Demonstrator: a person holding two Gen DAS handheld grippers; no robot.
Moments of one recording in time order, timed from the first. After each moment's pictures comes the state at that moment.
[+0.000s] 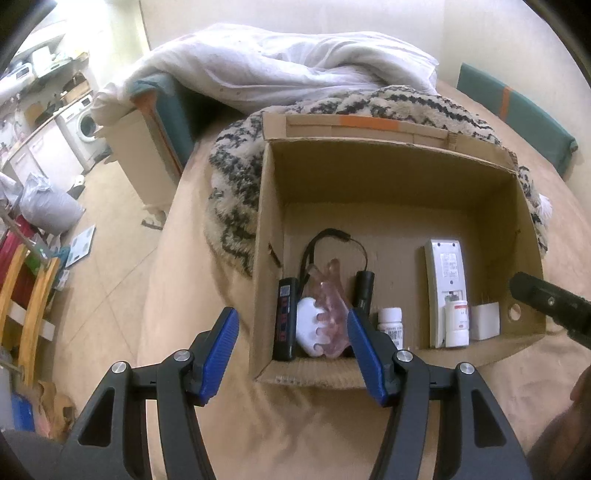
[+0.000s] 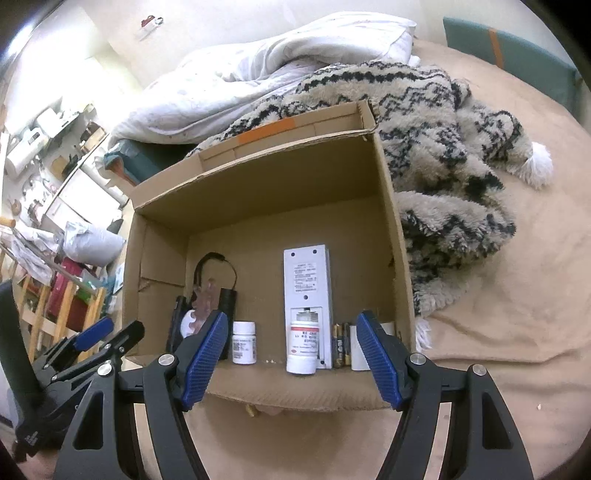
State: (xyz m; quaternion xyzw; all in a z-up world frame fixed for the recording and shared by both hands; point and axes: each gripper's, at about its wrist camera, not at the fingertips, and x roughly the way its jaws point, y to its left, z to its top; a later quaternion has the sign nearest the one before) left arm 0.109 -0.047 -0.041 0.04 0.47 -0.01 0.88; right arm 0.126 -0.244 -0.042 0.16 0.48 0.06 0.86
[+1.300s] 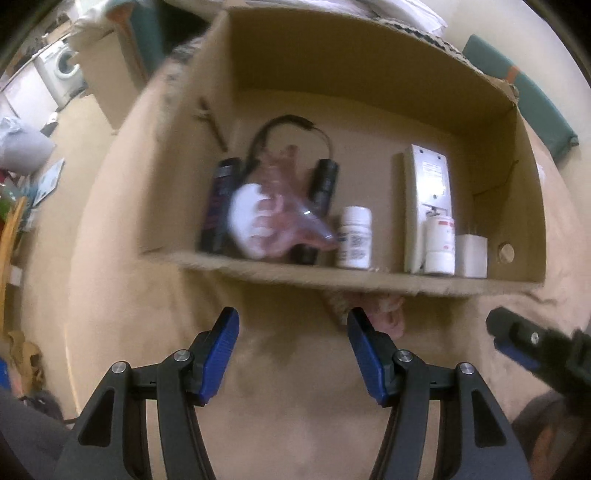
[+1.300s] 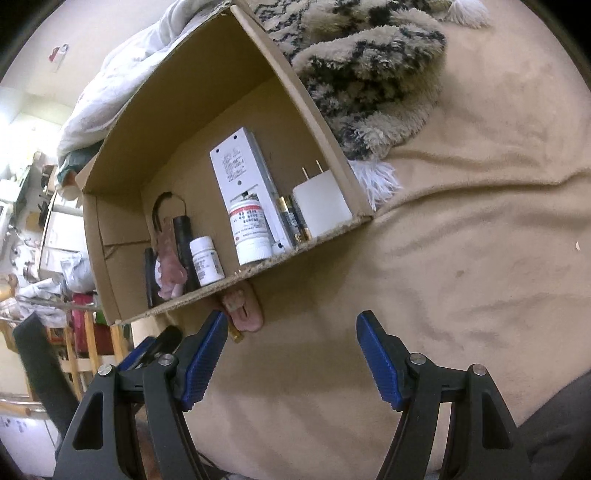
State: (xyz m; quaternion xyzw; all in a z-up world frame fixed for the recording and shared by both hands) left arm 0.094 -0.075 -0.109 -0.02 0.58 -0.04 0.81; right arm 0.079 -0.269 -0.107 0.31 0.58 0.01 0.76
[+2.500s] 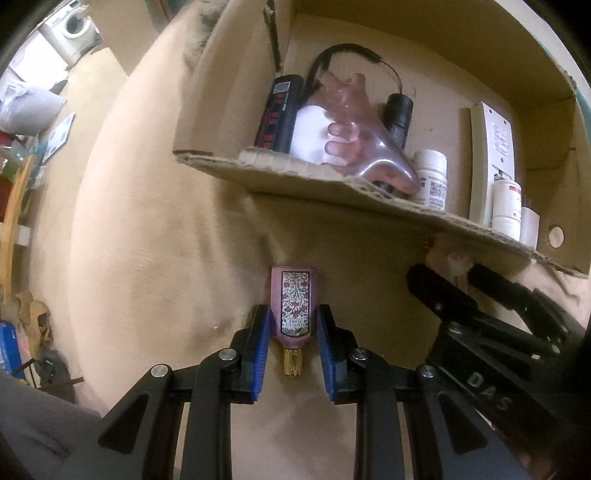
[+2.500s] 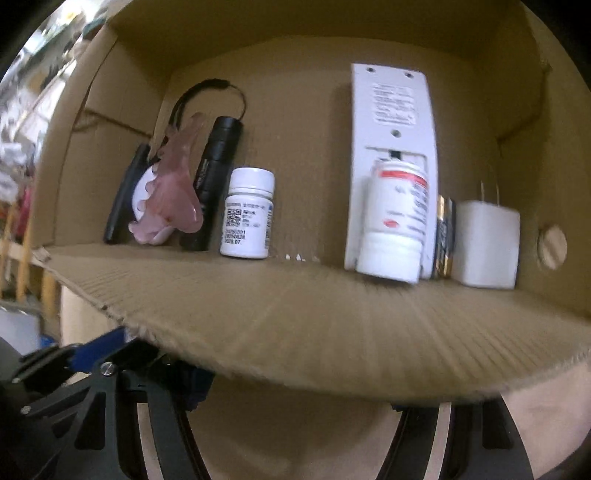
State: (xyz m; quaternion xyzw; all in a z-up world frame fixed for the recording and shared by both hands) left arm 0.097 -0.011 -0.157 -0.03 0.66 0.00 0.75; right arm 0.130 -0.159 -0.147 0.05 0.62 0.07 0.78
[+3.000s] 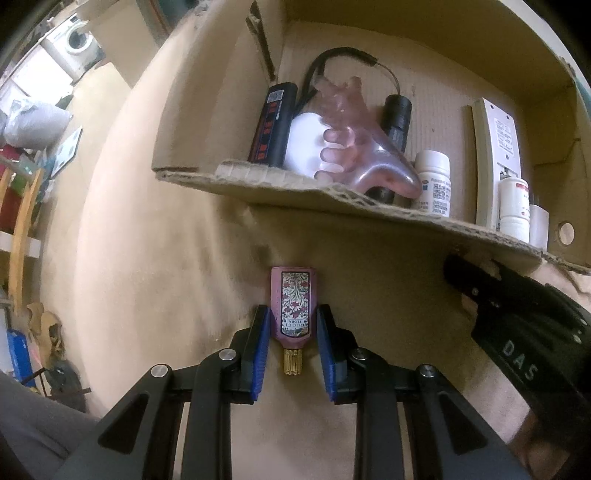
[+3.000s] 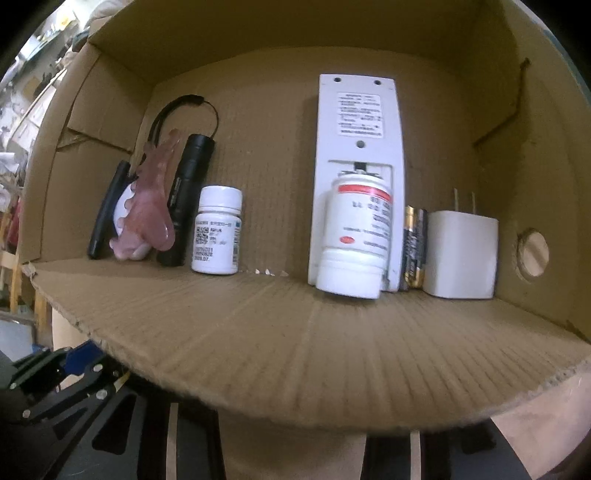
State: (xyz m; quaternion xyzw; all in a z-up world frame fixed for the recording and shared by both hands) left arm 0.097 -0.044 -0.162 0.00 0.65 0.01 0.76; right arm 0.125 -0.166 -0.143 0.06 0.62 0.05 0.78
